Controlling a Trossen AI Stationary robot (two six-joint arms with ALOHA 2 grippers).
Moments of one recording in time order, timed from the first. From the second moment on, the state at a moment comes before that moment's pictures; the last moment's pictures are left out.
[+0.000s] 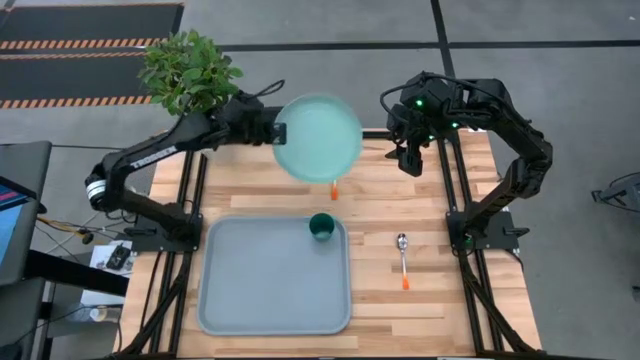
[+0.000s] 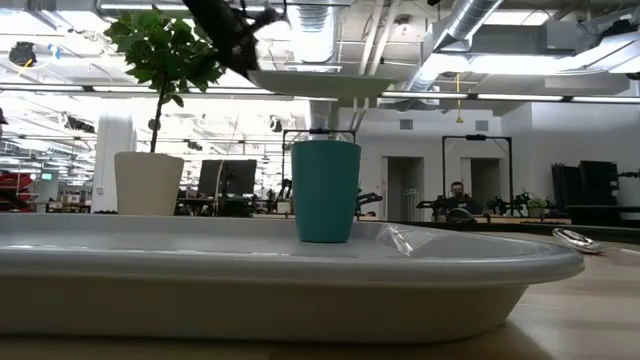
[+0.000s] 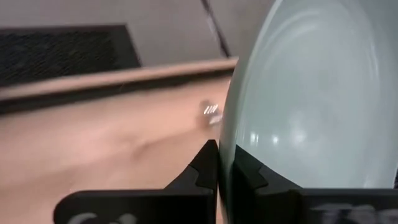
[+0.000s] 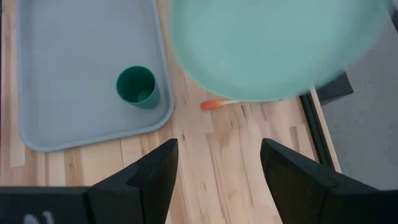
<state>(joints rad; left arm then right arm) 0.52 1.34 1.35 -0.75 -0.13 -0.77 -0.32 1.56 2.18 -1.57 -0.05 -0.11</state>
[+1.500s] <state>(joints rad) -0.41 1.23 0.89 -0.84 -0.03 -1.59 -0.32 1.56 2.18 -1.54 -0.05 -0.17</state>
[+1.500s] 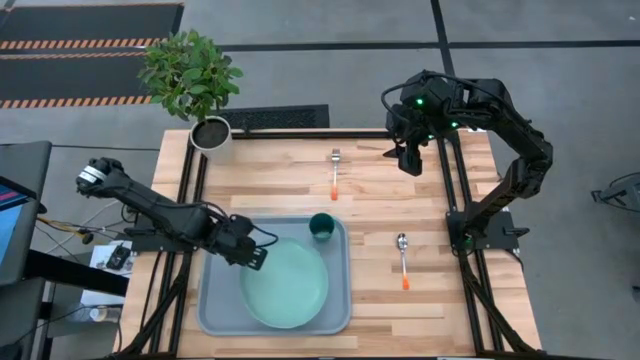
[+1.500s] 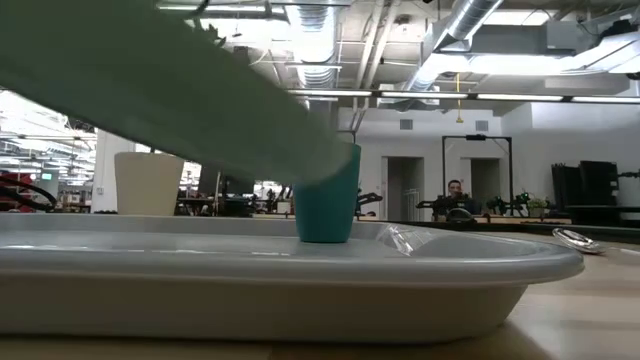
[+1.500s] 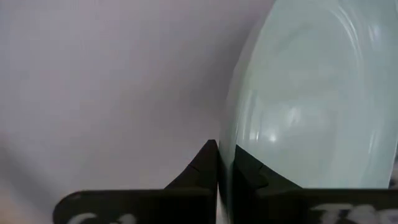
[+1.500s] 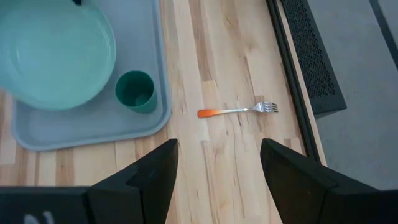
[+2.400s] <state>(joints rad) -0.45 1.52 0.76 -0.29 -0.11 -1.67 -0.32 1.56 2.18 -1.56 -0.06 -0.17</state>
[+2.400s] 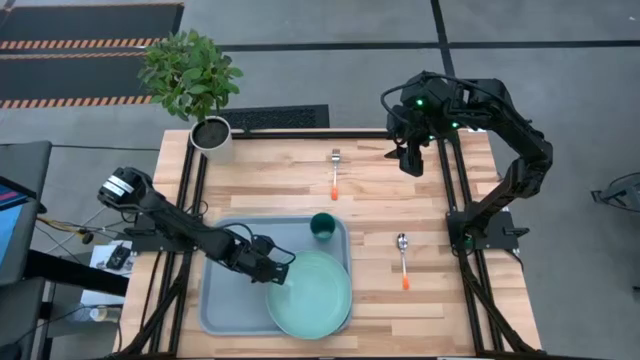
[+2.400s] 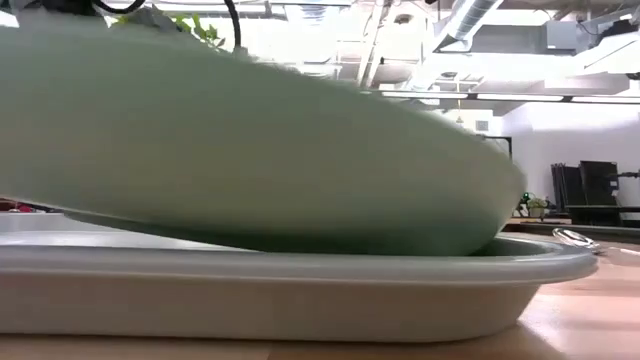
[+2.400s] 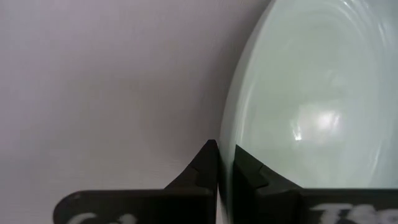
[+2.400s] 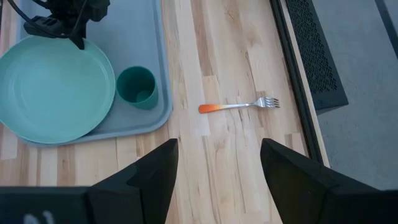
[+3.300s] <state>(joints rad) -0.44 1.52 0.79 -0.37 -0.17 -1.66 -0.32 1.56 2.18 -1.55 -0.06 -0.17</state>
